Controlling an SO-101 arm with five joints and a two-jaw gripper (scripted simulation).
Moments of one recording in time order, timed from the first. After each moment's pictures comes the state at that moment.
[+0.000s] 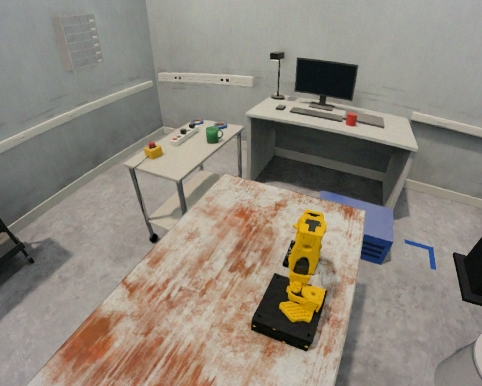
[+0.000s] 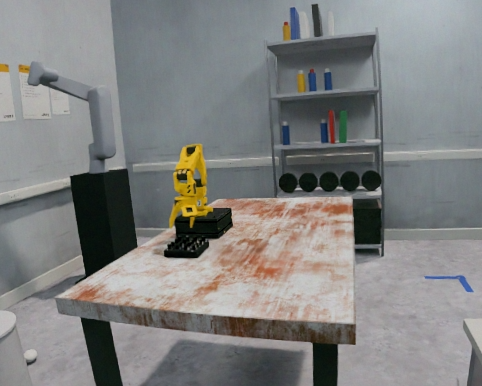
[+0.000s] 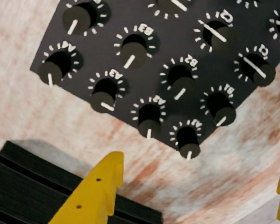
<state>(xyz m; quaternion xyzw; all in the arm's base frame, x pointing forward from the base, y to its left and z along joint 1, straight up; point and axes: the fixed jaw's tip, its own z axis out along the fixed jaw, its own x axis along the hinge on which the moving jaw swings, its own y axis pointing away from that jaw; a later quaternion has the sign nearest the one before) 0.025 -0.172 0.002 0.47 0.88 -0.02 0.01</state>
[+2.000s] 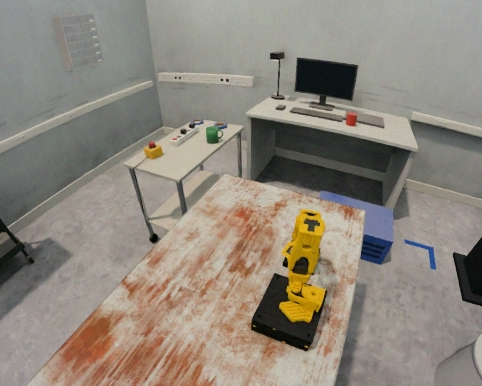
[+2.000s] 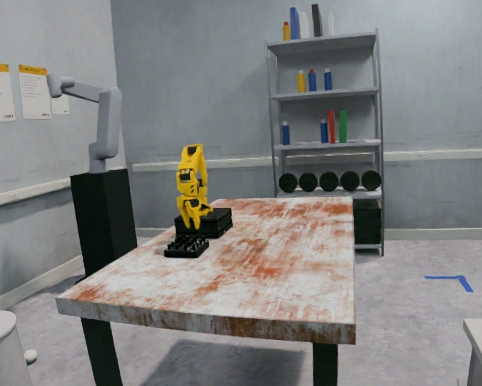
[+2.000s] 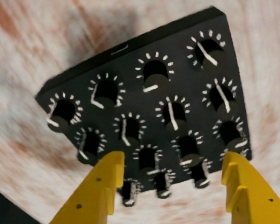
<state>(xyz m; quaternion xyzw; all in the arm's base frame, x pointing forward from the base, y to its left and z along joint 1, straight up) 0.021 -0.173 0.001 -0.55 0.83 -0.02 -0.01</state>
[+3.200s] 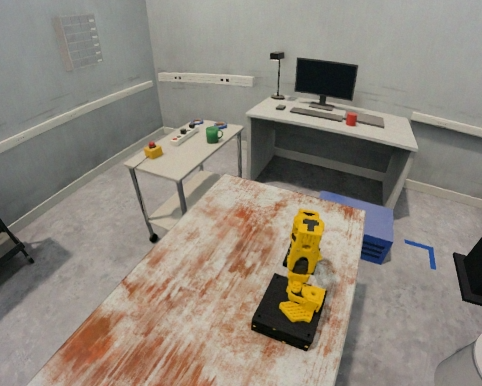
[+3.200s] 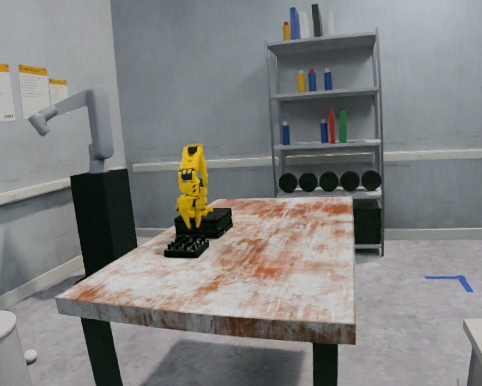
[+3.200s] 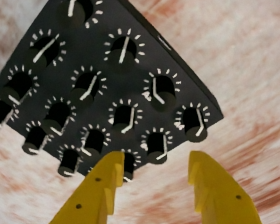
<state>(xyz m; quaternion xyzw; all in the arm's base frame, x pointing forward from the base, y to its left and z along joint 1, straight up) 0.029 -0.180 0.002 -0.93 0.36 -0.01 -0.02</state>
